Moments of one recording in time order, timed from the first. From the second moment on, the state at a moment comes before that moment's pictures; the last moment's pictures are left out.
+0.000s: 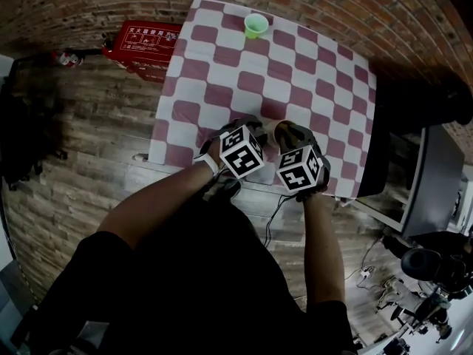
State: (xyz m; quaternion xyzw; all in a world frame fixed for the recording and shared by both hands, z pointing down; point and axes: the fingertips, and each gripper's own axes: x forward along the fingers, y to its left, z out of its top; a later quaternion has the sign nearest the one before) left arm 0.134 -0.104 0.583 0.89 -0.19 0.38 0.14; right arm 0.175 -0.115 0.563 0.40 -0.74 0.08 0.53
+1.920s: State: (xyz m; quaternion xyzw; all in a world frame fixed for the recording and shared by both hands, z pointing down) left arm 0.132 -0.101 0.577 0.90 -0.19 0.37 0.15; right arm 0.177 -0.103 0.493 0.47 -0.75 0.13 0.45
